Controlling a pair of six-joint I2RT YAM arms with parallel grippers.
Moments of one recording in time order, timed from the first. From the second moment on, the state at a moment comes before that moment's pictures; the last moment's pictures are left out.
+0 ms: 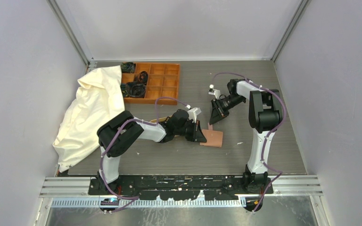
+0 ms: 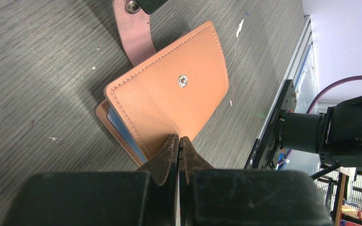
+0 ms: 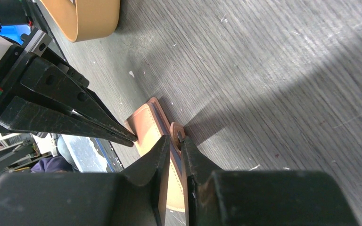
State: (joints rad) left arm -0.90 1.96 0.94 0.48 0.43 -0.74; right arm 0.09 2.11 1.44 -1.05 -0.87 -0.55
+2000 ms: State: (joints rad) left arm -0.91 1.97 0.93 0.52 0.45 -0.81; right arm 0.19 1.62 0.96 -0.83 -0.69 -0.98
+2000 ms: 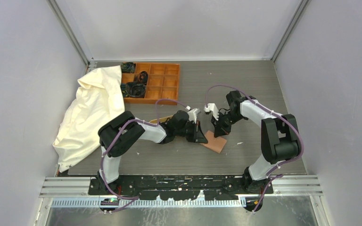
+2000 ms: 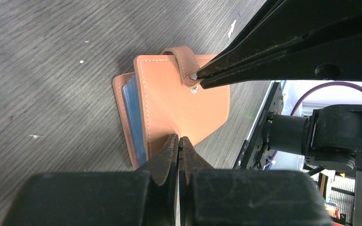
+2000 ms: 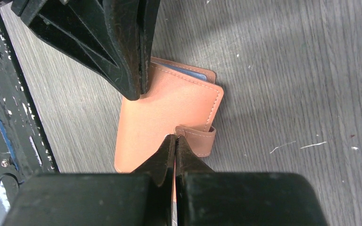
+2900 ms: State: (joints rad) left arm -0.94 2.04 1.02 0.53 0.46 -0.82; right arm 0.21 1.52 0.86 -0.80 -0.67 -1.12
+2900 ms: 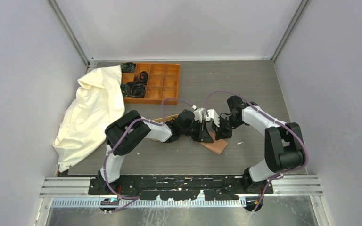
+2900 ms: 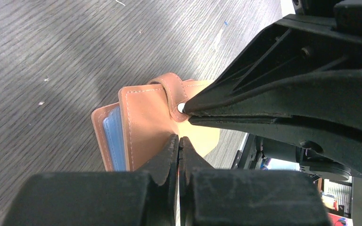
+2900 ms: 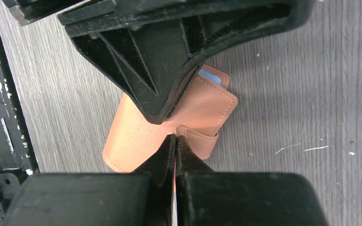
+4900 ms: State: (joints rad) left arm -0.94 2.05 1.02 0.55 0.45 -0.82; right arm 0.29 1.35 0.73 -0.72 -0.58 -1.15
